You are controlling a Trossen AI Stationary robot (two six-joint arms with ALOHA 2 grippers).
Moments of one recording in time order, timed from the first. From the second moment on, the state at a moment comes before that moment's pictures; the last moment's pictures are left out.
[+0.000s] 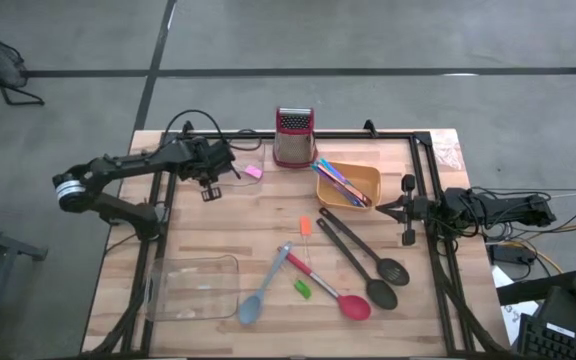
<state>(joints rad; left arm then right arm) 0.52 1.28 0.87 -0.88 -0.37 0.26 0.10 0.08 0.14 -0.15 0.18 -0.13</state>
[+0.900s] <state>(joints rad) 0.47 1.28 0.97 -0.88 -0.40 0.24 0.10 0.08 0.14 -0.15 0.18 -0.13</state>
